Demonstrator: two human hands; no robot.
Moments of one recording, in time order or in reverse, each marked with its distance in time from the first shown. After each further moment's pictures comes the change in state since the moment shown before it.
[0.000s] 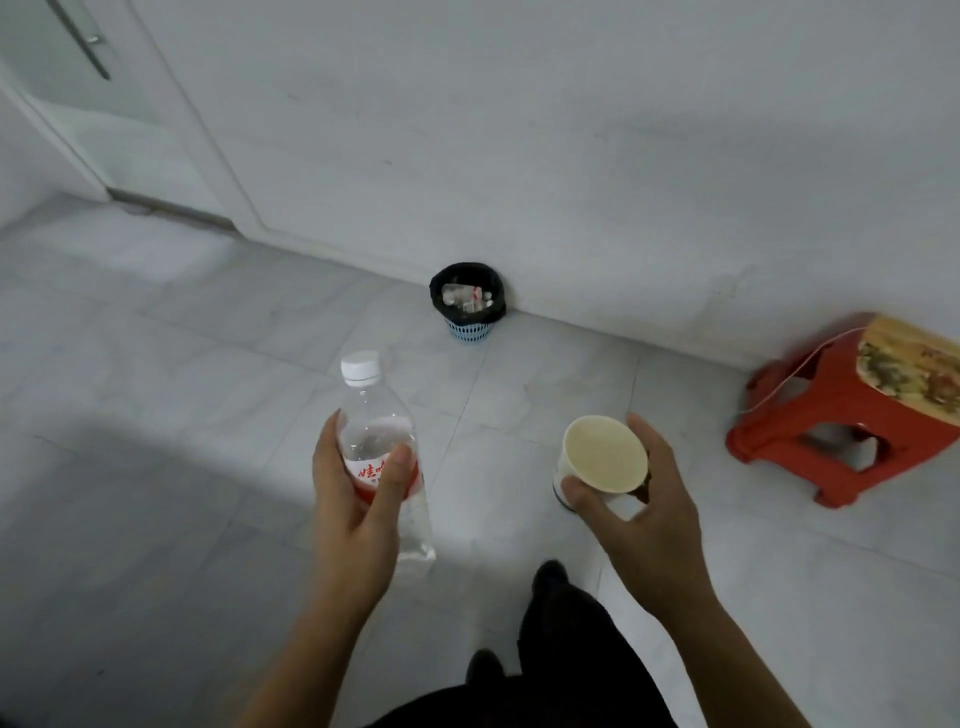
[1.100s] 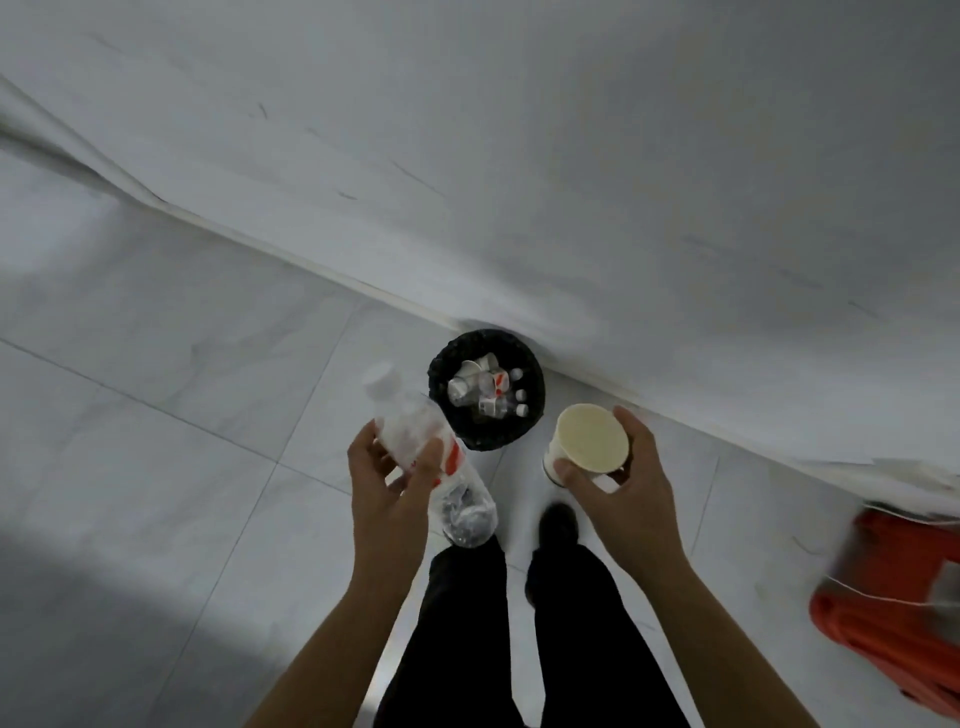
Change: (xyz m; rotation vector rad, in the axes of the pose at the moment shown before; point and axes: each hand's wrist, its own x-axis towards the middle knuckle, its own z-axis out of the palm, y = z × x) left_hand 0.759 -0.184 0.266 -0.043 0.035 -0.521; right_hand 0.790 0.050 0.304 -0.072 -0.174 0.413
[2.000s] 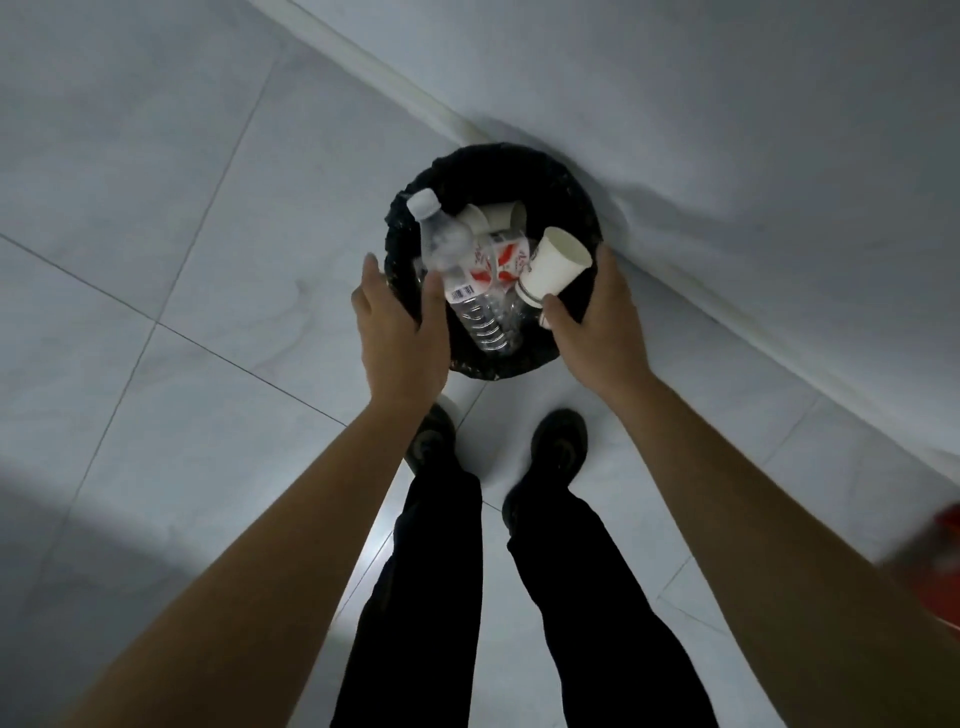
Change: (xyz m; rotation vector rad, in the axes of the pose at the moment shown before) left_hand 0.255 -0.289 0.128 0.481 0.115 -0.168; right_hand 0.312 0.235 0.180 -0.428 -0.269 -0.014
